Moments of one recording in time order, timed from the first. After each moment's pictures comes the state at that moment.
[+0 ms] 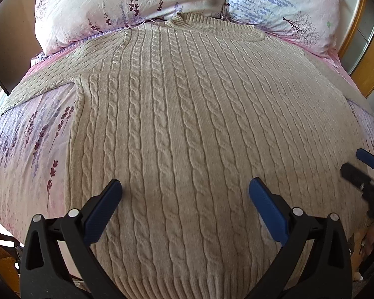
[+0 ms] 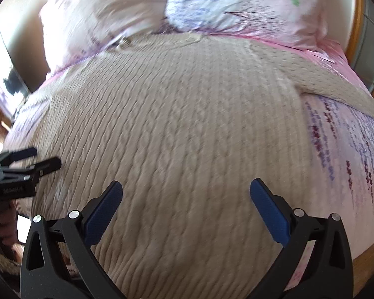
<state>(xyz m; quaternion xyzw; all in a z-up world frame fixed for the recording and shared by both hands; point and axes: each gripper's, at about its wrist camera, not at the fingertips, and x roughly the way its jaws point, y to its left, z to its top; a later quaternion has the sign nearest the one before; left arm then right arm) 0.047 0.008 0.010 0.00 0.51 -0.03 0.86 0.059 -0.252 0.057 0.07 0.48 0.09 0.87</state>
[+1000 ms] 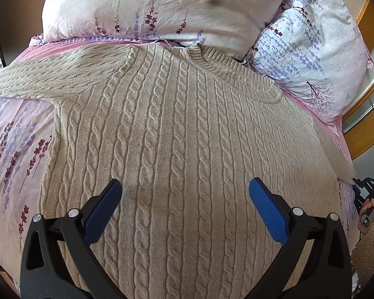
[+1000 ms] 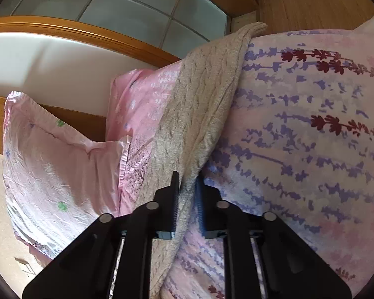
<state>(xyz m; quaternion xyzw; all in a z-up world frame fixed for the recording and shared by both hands) 0.125 0.021 0.031 -0.14 0.47 -0.02 0.87 0.127 -0.614 -0.007 0.60 0.29 -0.20 0.72</state>
